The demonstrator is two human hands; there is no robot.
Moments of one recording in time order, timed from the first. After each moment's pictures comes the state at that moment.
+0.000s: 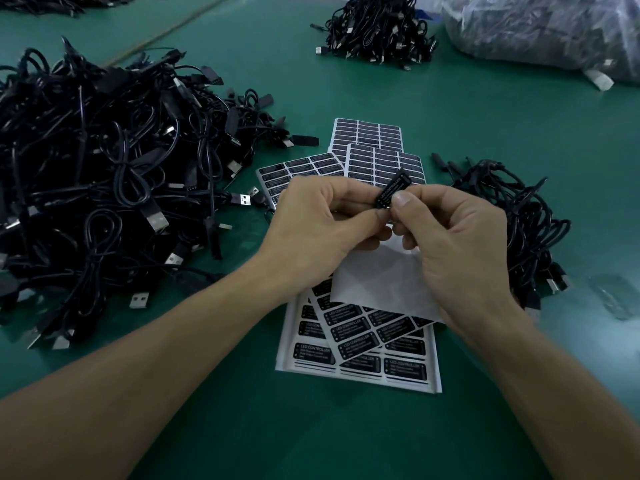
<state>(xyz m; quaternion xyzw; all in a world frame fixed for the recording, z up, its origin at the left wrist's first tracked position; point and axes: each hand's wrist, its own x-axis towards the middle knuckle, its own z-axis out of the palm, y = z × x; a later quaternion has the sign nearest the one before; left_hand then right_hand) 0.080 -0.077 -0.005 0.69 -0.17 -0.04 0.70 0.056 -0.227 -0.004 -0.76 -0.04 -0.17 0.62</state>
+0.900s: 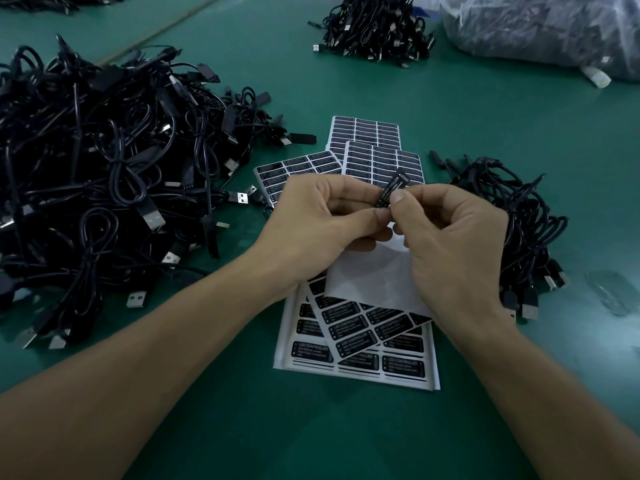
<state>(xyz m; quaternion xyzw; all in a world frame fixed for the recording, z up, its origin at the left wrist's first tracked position) 0.081 -0.075 -0.003 0.68 -0.14 -0.09 0.71 0.055 -0.219 -0.006 -0.78 -0.01 -0.25 0.58</state>
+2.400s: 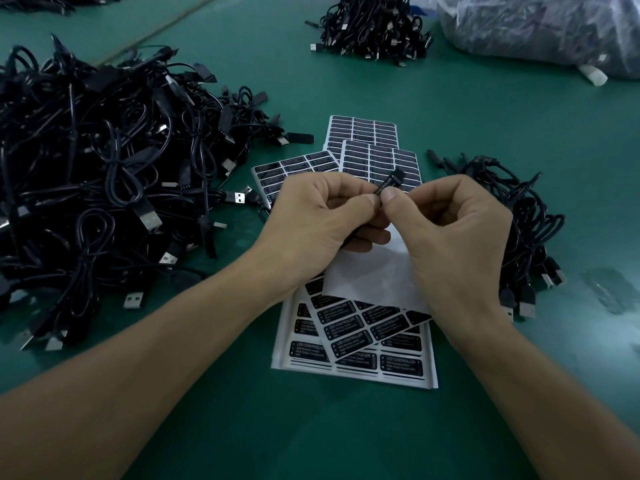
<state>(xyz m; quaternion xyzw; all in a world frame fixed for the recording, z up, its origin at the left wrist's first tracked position) 0.079 -0.078 -0.003 0.69 -0.13 -0.07 0.71 0.054 -0.220 -0.008 -0.76 -0.02 -0.29 0.58</state>
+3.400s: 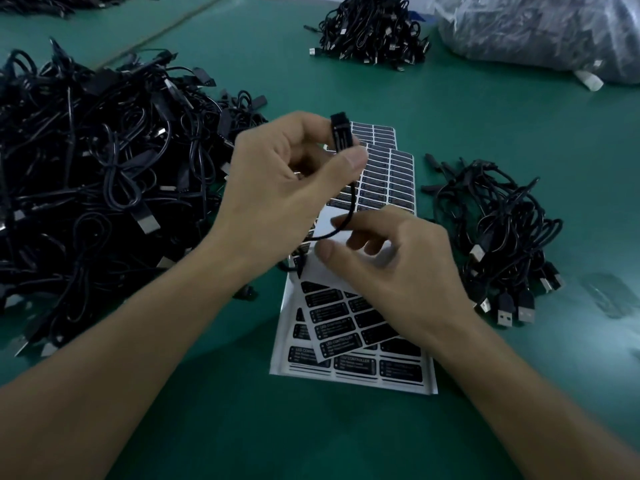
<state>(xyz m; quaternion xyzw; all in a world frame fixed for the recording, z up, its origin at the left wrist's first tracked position) 0.090 -0.056 0.017 0.75 -0.22 0.17 0.60 0.047 -0.213 -0.014 -0.89 -0.13 -0.13 0.42</state>
